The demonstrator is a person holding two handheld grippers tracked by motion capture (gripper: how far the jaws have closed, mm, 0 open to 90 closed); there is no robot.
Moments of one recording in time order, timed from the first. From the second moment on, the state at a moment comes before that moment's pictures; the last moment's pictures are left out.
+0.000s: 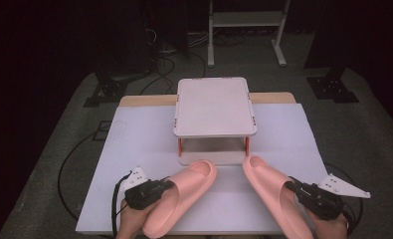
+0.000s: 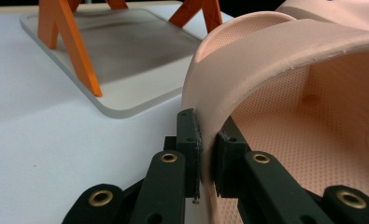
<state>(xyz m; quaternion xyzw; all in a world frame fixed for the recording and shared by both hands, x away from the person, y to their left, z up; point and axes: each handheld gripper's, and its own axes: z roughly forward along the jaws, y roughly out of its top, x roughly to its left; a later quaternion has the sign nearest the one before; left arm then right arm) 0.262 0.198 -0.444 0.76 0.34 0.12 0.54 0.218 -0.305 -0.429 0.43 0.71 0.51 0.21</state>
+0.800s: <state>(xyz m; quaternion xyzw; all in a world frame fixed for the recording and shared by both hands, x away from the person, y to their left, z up) 0.263 0.191 -0.389 0.75 0.29 0.12 0.58 0.220 -0.292 -0.383 0.38 0.70 0.57 0.20</state>
